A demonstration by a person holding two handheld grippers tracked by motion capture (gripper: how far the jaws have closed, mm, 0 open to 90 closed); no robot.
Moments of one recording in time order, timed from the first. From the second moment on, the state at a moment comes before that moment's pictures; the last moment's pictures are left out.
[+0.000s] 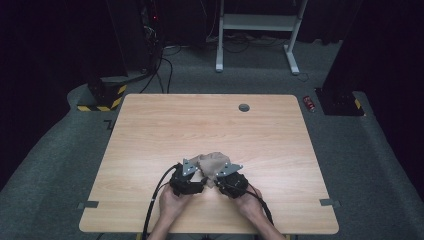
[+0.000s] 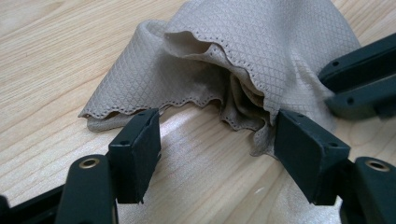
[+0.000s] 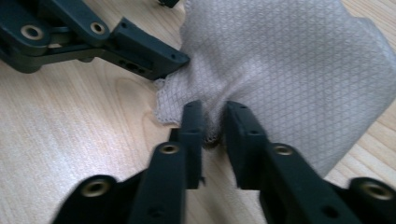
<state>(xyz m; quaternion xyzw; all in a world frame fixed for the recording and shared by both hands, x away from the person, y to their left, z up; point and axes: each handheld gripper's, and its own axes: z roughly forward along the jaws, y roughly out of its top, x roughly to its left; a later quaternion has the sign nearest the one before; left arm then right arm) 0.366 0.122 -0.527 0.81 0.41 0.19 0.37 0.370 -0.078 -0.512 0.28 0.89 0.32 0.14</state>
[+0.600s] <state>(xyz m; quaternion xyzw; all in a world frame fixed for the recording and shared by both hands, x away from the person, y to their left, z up) 0.366 0.121 -0.527 0.81 0.41 0.19 0.37 0.384 -0.095 -0.475 0.31 0.86 0.37 0.15</state>
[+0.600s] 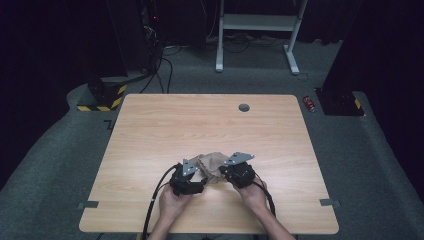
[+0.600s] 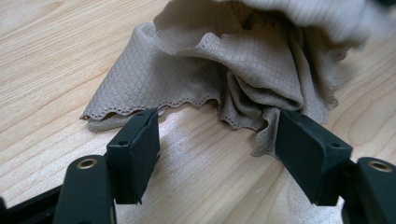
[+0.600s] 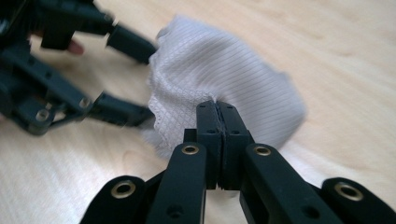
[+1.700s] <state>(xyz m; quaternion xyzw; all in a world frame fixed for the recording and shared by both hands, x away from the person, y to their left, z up) 0.366 0.122 -0.527 0.81 0.41 0.19 0.37 0.379 -0.096 -0.451 0.29 0.87 0.37 0.17</state>
